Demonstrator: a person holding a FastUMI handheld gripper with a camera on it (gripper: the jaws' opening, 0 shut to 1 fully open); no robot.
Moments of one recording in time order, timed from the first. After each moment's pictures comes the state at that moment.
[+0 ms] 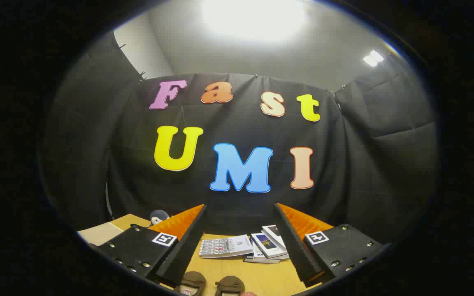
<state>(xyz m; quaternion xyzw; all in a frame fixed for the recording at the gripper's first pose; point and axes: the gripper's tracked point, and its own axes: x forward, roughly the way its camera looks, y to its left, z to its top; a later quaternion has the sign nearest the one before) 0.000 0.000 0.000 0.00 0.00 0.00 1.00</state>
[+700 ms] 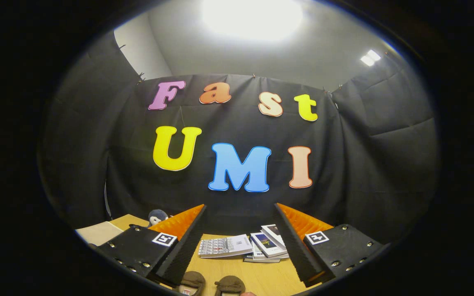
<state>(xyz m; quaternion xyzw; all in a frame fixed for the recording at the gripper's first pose) -0.002 -0.005 -0.009 0.00 -0.01 -0.01 1.00</state>
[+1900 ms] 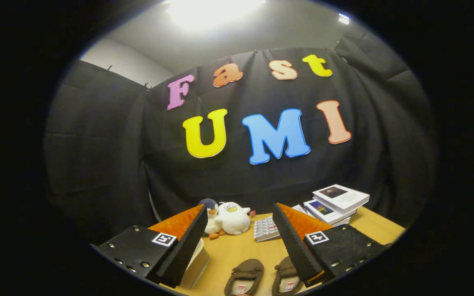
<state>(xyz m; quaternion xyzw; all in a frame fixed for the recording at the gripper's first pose) -0.019 0.099 -0.091 0.15 0.08 0.15 0.97</state>
